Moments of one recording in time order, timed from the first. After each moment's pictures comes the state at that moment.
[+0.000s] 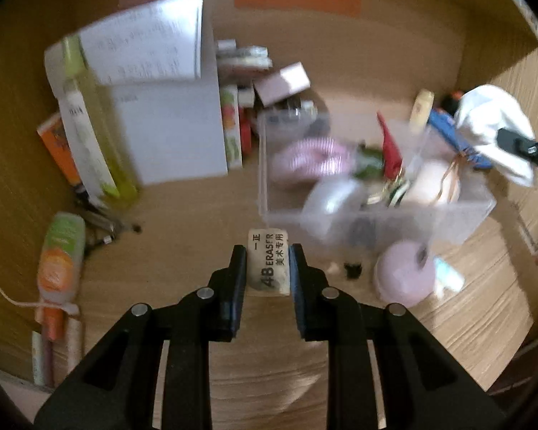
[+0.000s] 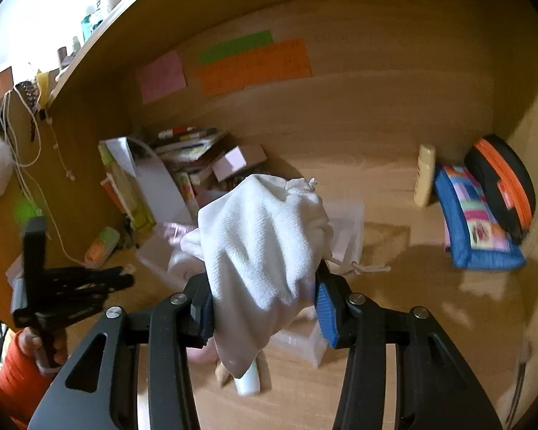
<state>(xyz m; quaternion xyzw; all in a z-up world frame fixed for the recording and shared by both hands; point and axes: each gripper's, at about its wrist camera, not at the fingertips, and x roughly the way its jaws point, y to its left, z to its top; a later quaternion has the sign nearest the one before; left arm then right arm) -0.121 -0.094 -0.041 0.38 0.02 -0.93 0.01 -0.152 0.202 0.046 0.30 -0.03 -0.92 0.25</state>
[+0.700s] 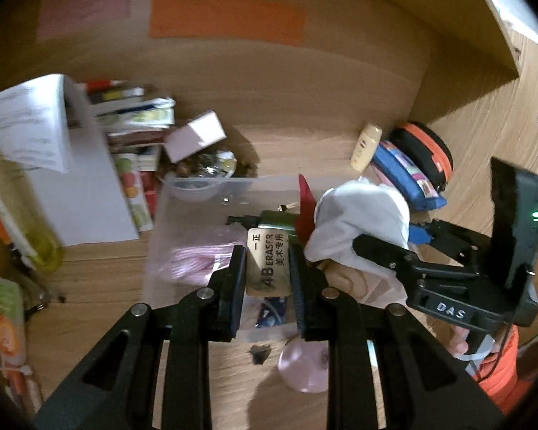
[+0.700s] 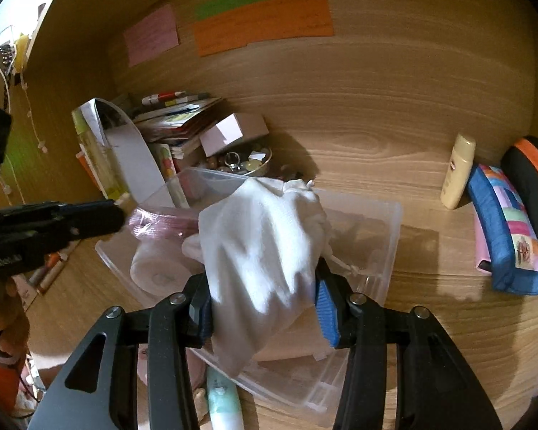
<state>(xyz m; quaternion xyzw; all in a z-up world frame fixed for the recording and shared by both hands) -0.200 -0.035 -0.015 0.37 0.05 -0.92 -0.08 -0.192 0.165 0.002 0.33 0.01 -0.91 0.24</state>
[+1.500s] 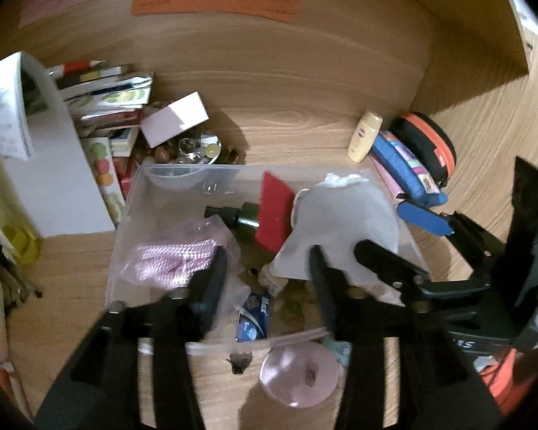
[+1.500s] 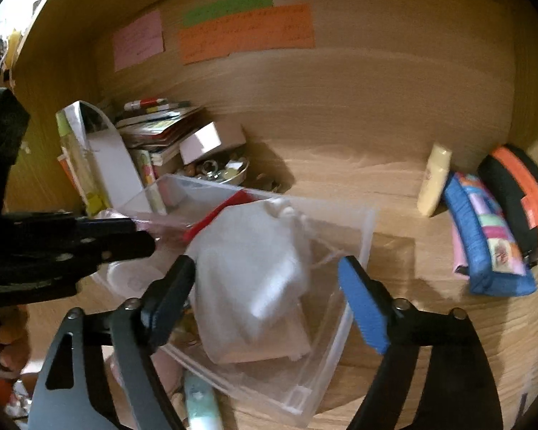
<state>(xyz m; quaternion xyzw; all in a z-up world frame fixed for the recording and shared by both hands) -0.209 -0.028 -0.024 0.39 0.07 -0.92 -0.09 -0.192 0.165 0.002 0.30 0.04 -0.93 0.20</state>
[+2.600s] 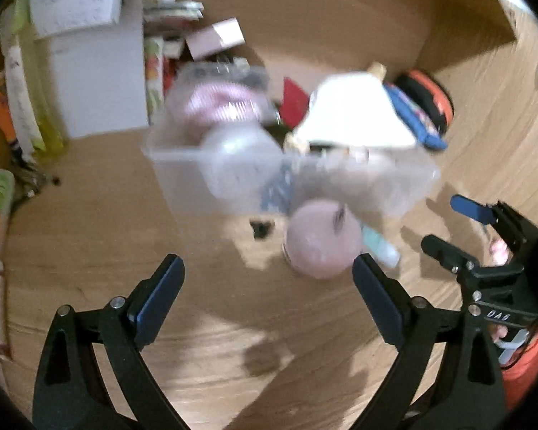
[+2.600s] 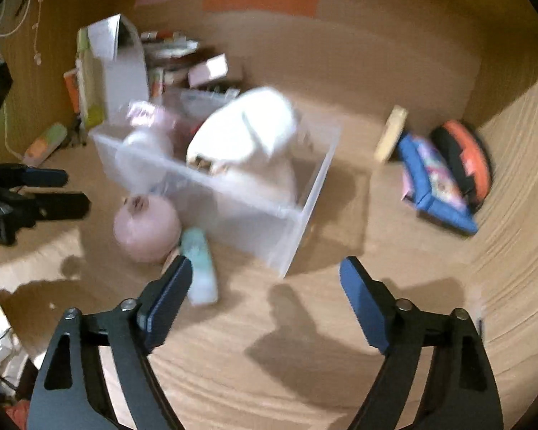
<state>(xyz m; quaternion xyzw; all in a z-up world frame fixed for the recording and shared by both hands) -0.124 -0.036 -0.078 0.44 0.08 -0.89 -0.07 -0.095 0.180 -0.031 0.38 0.12 -0.91 0.15</state>
